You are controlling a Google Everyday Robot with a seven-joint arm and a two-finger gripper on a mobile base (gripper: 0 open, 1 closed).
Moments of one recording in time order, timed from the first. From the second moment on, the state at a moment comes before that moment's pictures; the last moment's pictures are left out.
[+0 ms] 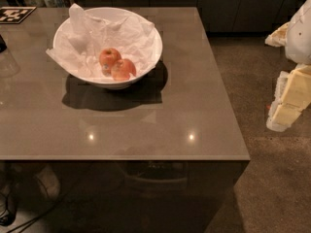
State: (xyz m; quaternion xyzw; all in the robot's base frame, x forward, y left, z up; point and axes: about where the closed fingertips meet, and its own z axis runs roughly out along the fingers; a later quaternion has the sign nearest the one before) arm 0.438 -0.216 0.976 -0.60 0.78 -0.03 0.16
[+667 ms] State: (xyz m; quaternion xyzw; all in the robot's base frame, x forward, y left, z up) arm 0.443 -0.182 0.991 -0.62 0.77 -0.04 0.15
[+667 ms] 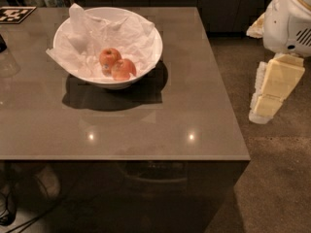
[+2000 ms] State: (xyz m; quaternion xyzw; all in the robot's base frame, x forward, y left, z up) arm 0.474 -0.122 0.999 -0.67 0.72 -0.05 0.16
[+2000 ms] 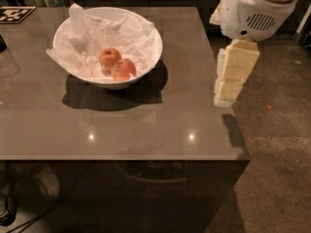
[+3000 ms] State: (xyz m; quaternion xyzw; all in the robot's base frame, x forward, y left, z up) arm 0.489 -0.069 1.007 -0.68 0.71 0.02 0.19
